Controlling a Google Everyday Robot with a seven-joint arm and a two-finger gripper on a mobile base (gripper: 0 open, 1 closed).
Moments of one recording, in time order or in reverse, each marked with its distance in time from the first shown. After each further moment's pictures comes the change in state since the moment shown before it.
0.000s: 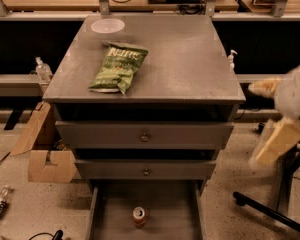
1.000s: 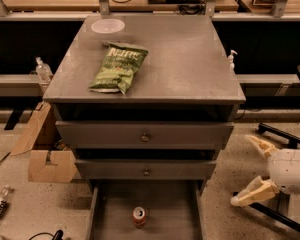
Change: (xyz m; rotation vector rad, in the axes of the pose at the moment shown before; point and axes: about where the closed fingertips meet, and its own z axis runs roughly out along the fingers) arm 0.092 0.029 0.132 0.083 -0.468 0.141
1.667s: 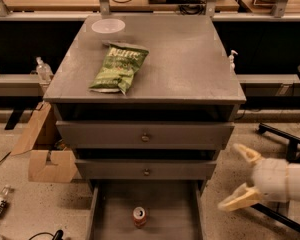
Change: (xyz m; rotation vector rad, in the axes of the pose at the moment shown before) arm 0.023 0.009 0.038 -0.012 -0.033 0.027
